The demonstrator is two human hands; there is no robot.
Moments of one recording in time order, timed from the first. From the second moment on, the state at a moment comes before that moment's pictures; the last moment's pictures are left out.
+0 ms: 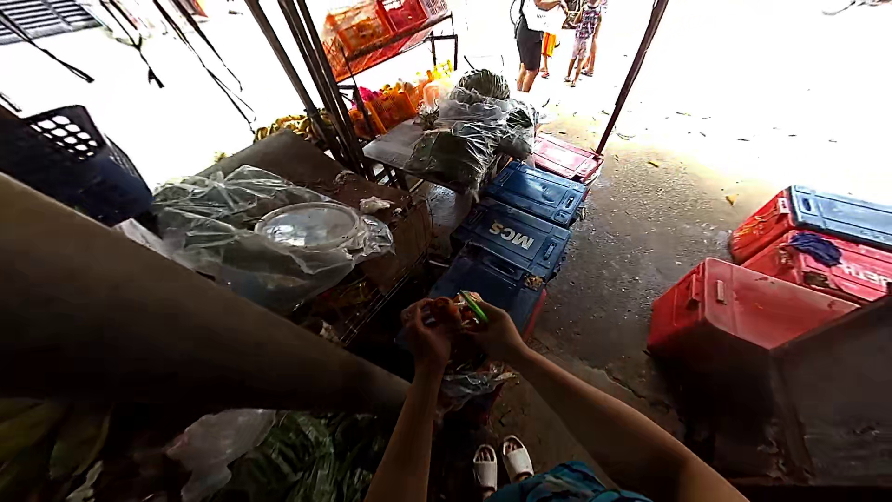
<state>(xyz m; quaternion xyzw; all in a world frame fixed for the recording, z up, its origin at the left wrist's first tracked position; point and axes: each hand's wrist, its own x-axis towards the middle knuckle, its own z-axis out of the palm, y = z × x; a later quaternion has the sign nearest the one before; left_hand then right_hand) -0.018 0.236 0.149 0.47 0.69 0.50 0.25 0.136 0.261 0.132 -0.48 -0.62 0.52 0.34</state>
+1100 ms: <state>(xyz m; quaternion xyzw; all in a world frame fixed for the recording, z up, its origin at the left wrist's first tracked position) -0.041 0.213 0.154 -0.01 0.54 0.65 0.53 0.153 0.254 0.112 -0.50 -0.70 0.49 0.12</state>
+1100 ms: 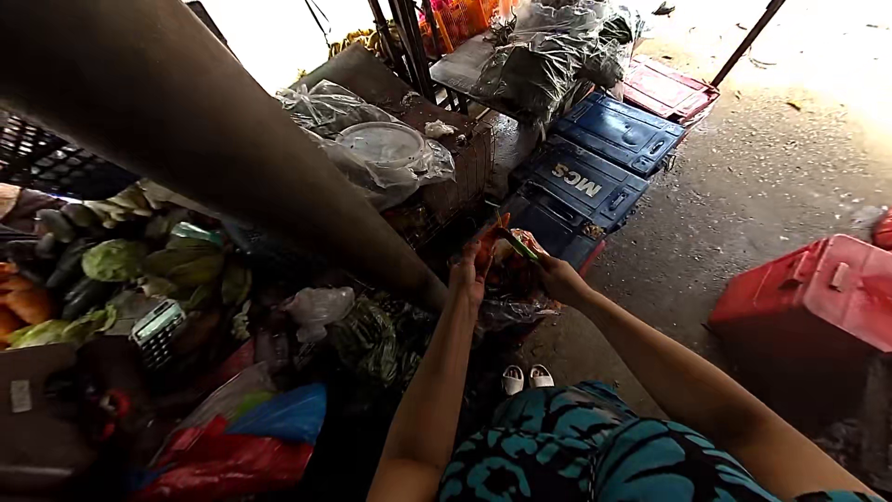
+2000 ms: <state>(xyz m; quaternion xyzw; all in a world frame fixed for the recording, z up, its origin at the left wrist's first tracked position) -0.035 0.193 0.142 0.00 0.57 0.59 0.57 0.164 0.282 0.126 -0.54 -0.69 0.45 0.13</state>
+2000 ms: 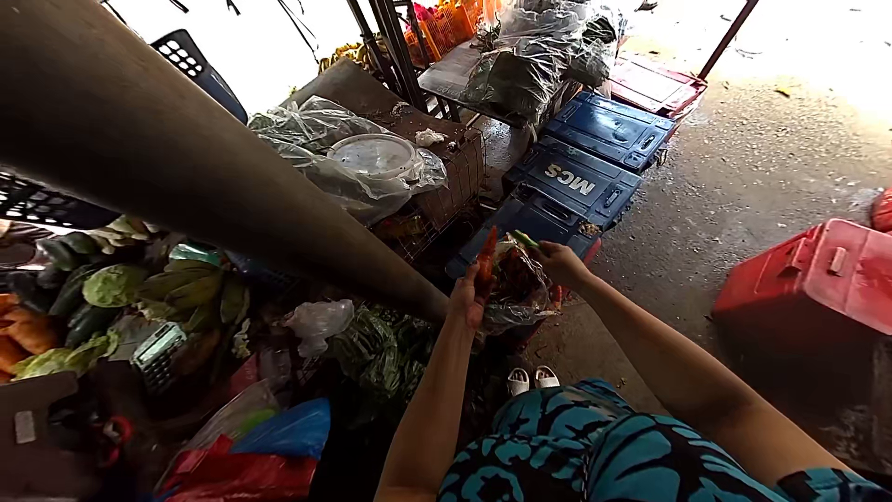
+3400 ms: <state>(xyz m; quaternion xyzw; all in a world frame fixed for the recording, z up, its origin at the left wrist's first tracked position) -0.036 0.167 0.131 0.10 0.63 0.57 0.52 0.170 0.246 0.168 -0.54 -0.76 0.36 0.07</state>
